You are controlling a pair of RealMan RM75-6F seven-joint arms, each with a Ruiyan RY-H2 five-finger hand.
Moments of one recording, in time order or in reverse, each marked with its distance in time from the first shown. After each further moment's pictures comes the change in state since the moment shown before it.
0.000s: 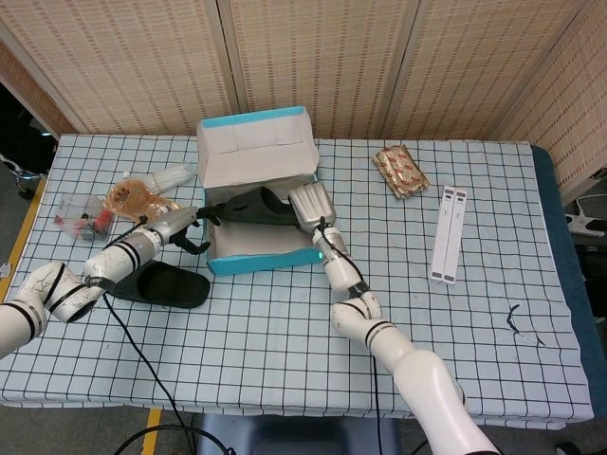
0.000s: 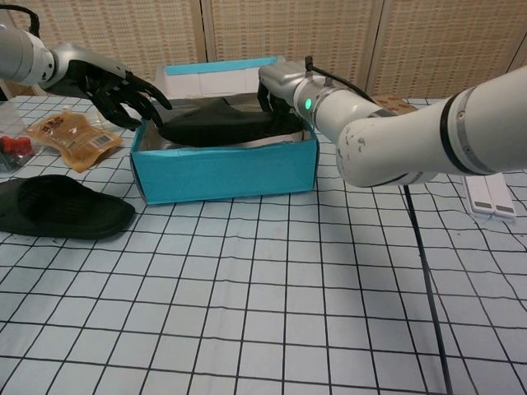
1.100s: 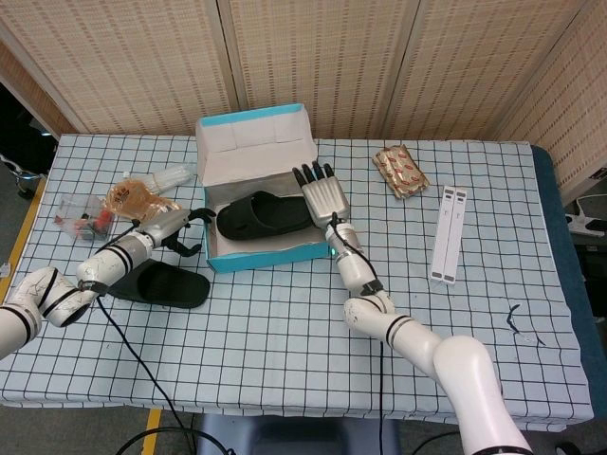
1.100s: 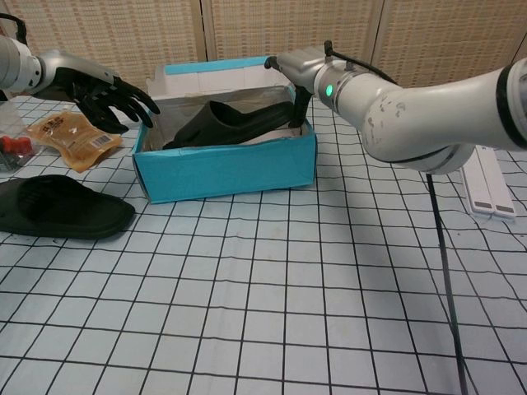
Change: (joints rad) left arm 0.015 -0.006 0.049 0.017 -0.027 0.046 0.064; right arm -0.113 0.175 0.023 -0.330 0.119 0.046 -0.326
